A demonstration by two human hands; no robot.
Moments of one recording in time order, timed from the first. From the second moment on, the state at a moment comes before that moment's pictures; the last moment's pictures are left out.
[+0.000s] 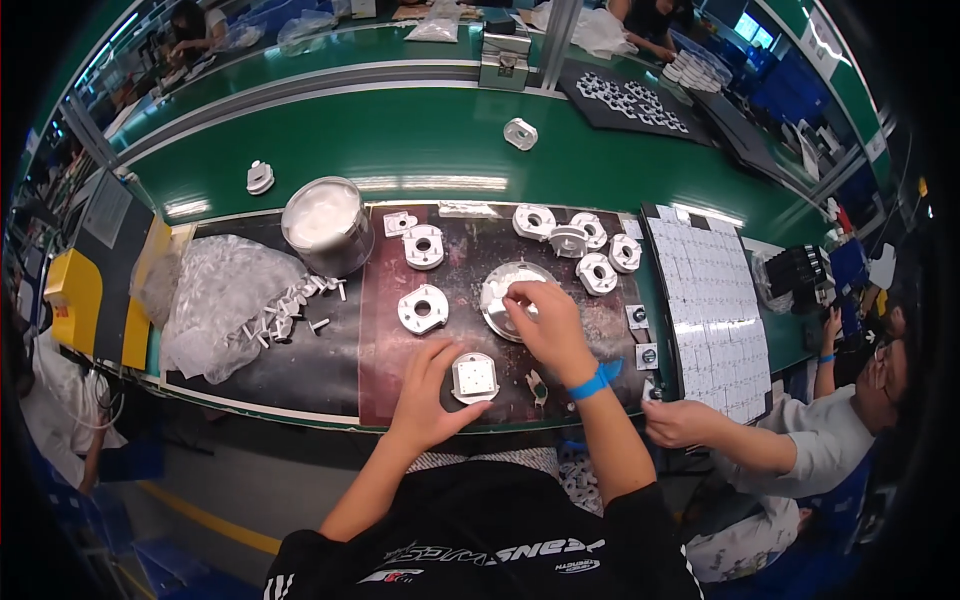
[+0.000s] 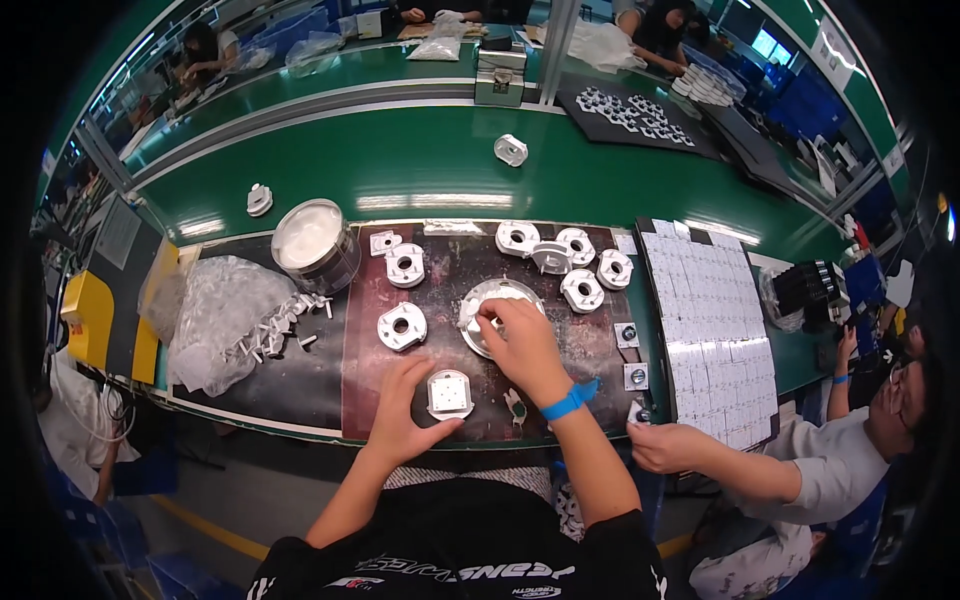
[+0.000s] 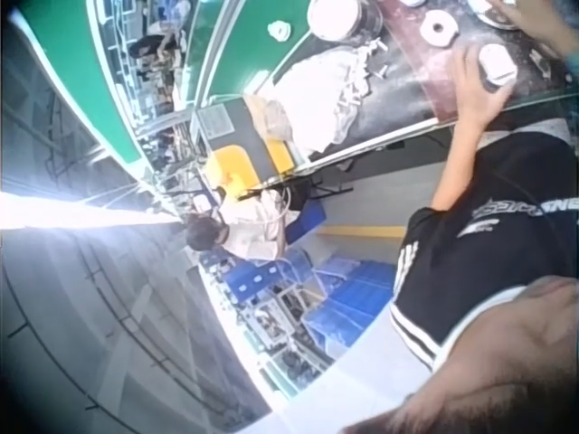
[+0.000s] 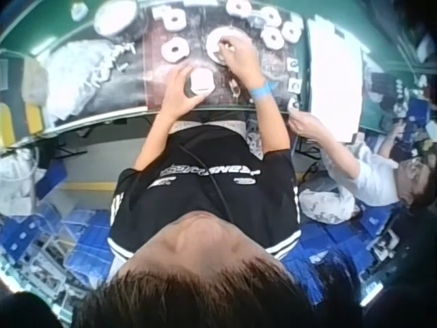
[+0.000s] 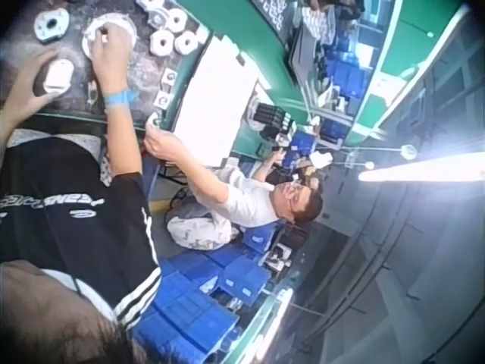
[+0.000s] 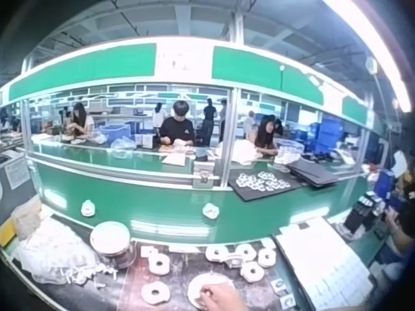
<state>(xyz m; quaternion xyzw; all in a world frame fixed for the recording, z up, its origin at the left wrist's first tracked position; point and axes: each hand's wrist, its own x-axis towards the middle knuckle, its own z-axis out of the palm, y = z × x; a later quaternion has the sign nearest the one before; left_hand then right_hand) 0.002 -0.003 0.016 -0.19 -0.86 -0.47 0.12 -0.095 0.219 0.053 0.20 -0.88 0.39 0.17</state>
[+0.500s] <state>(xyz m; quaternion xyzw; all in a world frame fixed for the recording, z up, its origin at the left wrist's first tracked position) -0.005 -0.002 0.020 -0.21 -0.85 -0.46 0.10 -0.115 0.213 0.041 0.23 -0.92 0.25 0.18</state>
